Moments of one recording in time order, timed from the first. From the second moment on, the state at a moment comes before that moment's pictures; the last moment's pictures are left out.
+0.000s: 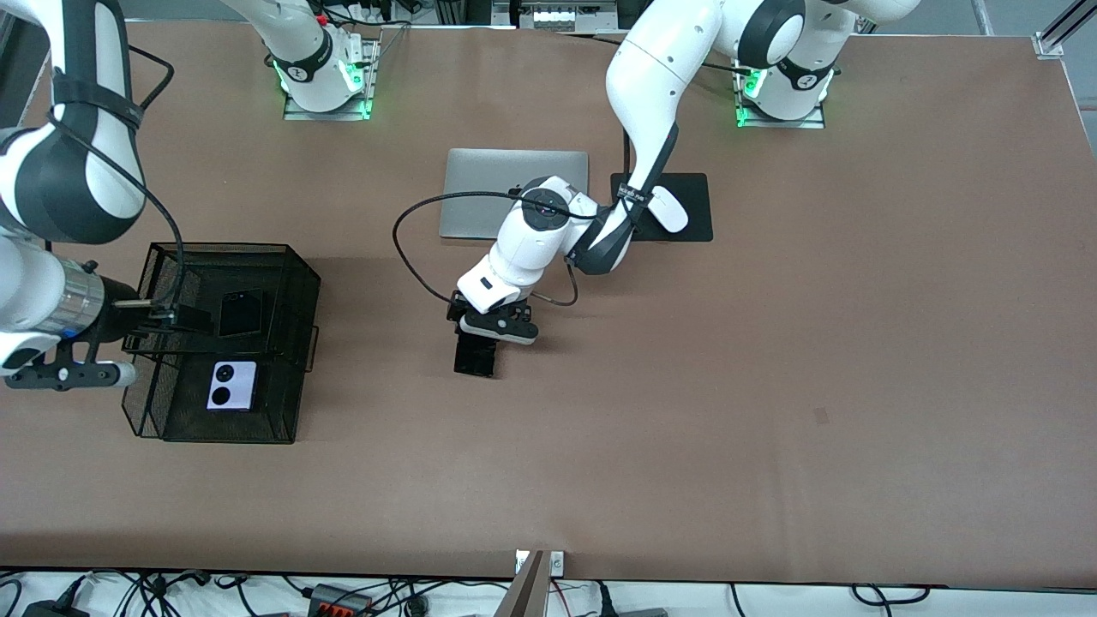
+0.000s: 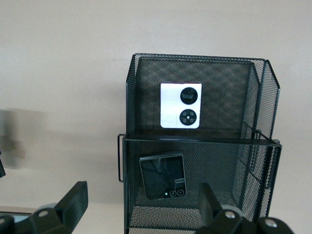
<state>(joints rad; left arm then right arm) -0.98 1.10 0.23 -1.10 -0.50 2.63 -0.51 0.16 0.46 -0.18 -1.33 0.09 1.70 -0.05</state>
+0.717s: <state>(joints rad) -0.97 1.10 0.23 -1.09 -0.49 2.64 -0.51 0.25 0.50 -0.17 -1.34 0.10 1.78 -0.05</state>
